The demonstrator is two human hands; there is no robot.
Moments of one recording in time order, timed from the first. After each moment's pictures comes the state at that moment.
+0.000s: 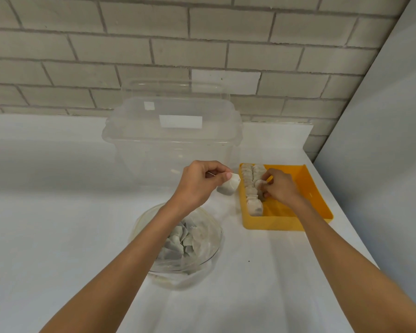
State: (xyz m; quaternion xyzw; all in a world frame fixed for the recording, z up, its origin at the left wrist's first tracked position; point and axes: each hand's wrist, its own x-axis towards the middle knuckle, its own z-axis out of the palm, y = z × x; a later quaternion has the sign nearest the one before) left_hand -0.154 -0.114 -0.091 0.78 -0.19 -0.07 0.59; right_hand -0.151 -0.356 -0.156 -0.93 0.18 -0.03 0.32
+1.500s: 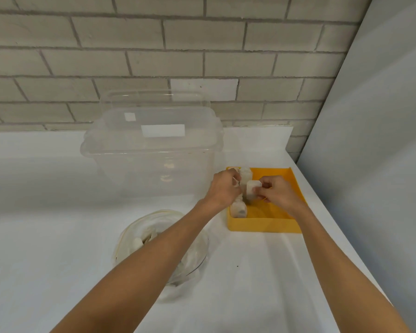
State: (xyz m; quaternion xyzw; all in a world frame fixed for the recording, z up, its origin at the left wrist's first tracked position) left_hand -0.128 -0.214 -0.128 0.89 -0.23 -0.09 0.38; right_hand -0.180 -0.373 -0.142 -0.88 0.18 -0.04 0.44
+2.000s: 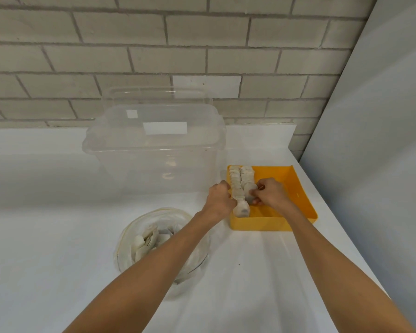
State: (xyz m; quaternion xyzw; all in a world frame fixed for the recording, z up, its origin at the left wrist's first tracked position) left_hand -0.138 -0.201 -0.156 0.90 -0.16 -0.14 0.38; right_hand -0.160 -0.362 -0.165 -0.89 0.24 -0.01 0.40
